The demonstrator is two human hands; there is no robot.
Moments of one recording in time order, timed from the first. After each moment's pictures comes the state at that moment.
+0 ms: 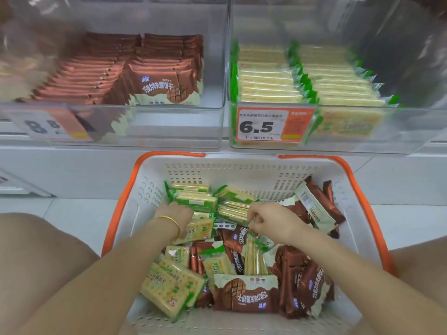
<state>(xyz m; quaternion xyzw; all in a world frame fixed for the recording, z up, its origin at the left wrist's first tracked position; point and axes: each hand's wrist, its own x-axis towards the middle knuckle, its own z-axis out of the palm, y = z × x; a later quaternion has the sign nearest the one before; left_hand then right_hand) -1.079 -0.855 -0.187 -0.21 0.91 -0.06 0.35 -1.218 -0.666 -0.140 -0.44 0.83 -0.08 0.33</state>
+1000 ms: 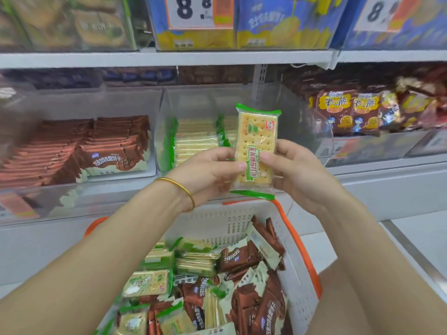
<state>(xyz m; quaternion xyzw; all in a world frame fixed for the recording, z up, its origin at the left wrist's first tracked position) -1.202 -0.749 0.049 -0.10 0.63 0.77 0.01 -1.287 -0.598 0.048 -0.24 0.64 -0.68 0.27</state>
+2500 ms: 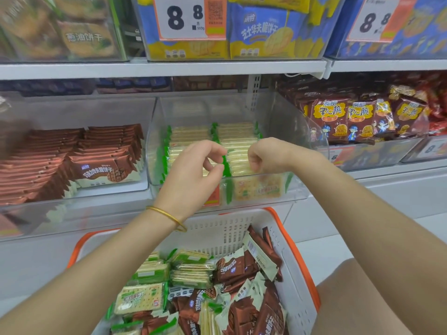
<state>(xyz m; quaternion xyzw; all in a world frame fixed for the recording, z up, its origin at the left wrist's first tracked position) -1.207 -0.762 0.042 -0.07 0.89 0.34 -0.29 -1.378 -0.647 0.056 -0.46 0.88 -0.01 0.10</state>
